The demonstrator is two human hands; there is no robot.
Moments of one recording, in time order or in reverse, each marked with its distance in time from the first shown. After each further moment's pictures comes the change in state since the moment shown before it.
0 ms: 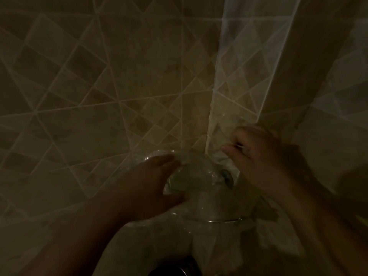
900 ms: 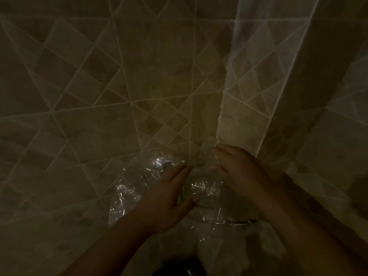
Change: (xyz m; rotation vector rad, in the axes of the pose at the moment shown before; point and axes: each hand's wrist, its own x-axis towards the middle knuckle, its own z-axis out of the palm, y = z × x) left_hand -0.004 -0.002 0.061 -0.254 0.171 -0.047; right_hand 0.007 0.035 0.085 -0.123 -0.191 -0.106
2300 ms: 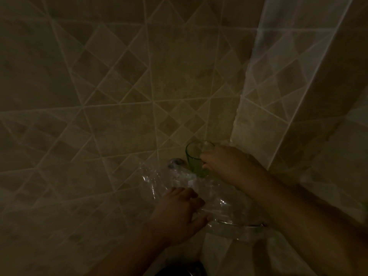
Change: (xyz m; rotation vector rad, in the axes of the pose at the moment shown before) left_hand -0.024 -0.005 0.020 0.286 -0.163 -0.045; right_hand 0.052 -0.043 0.005 -0.259 -0.320 -0.276
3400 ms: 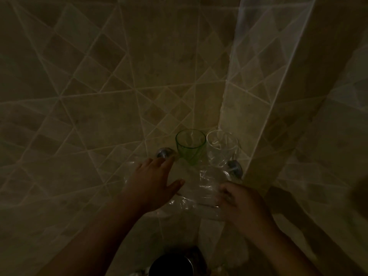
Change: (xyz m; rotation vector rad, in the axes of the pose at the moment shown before) left_hand 0.011 -0.024 -0.029 0.086 0.057 -0.205; right_hand -0.132 -0.044 0.060 0.778 0.230 0.565
